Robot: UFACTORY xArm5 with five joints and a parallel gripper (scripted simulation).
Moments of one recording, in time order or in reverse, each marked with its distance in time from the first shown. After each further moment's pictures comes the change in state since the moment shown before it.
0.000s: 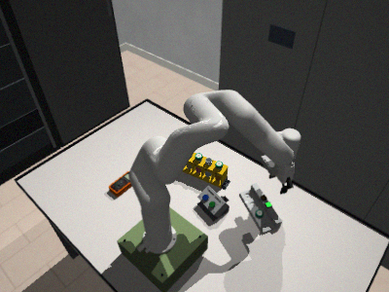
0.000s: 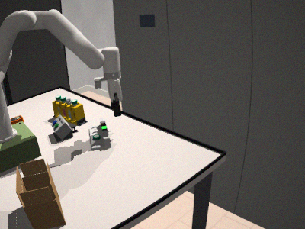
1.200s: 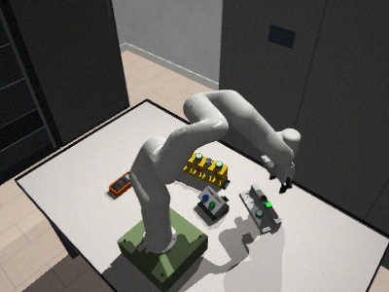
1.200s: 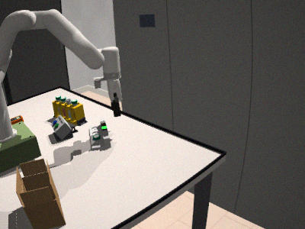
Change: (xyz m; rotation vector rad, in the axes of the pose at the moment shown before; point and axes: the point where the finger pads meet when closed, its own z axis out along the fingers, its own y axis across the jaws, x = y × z) arm 0.001 0.000 -0.001 0.000 0.000 -0.001
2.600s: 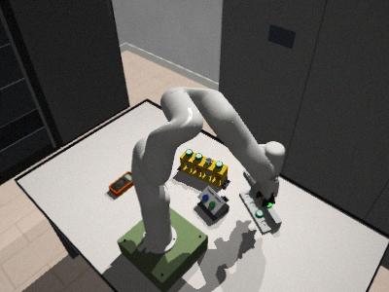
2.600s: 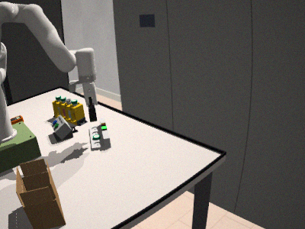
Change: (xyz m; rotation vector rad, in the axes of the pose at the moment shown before) arm 0.108 -0.057 -0.019 0.001 -0.001 0.001
